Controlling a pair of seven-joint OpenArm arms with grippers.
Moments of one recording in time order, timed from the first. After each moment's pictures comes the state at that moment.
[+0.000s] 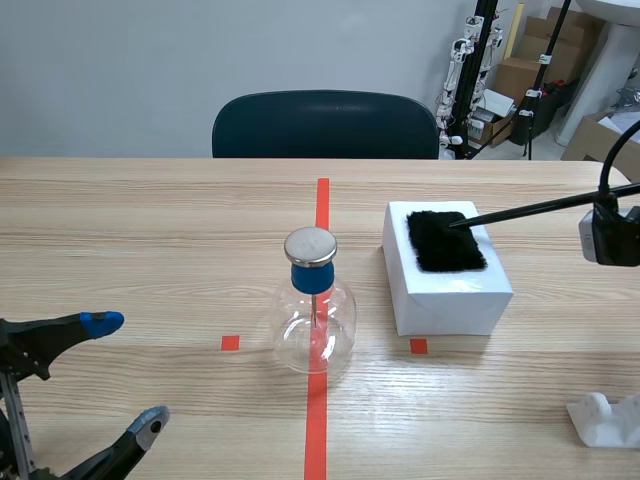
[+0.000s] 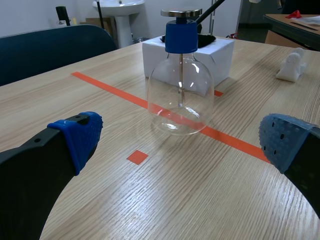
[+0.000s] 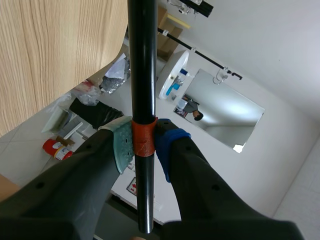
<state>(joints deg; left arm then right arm) 14.8 -29.9 10.6 55.3 19.2 -35.4 -76.6 -5.2 33.5 3.6 79.9 -82.1 8.2 5.2</state>
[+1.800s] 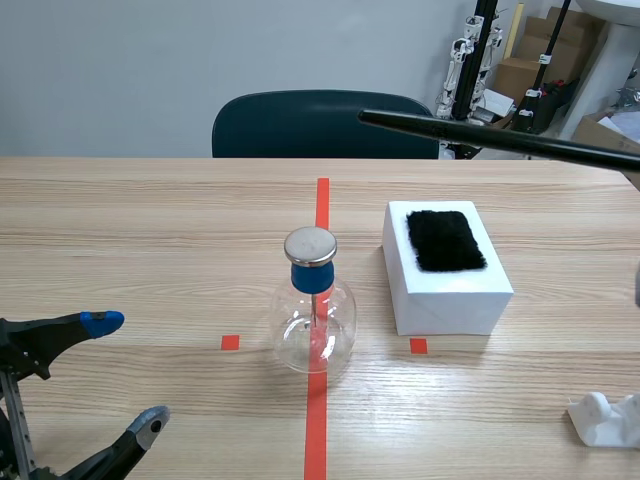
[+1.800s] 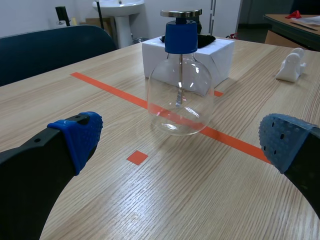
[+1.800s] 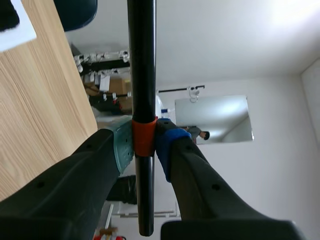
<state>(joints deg) 14.8 -29.9 10.6 55.3 19.2 -35.4 -76.6 -51.0 16.2 21.0 122.4 -57.7 -11.1 18.0</state>
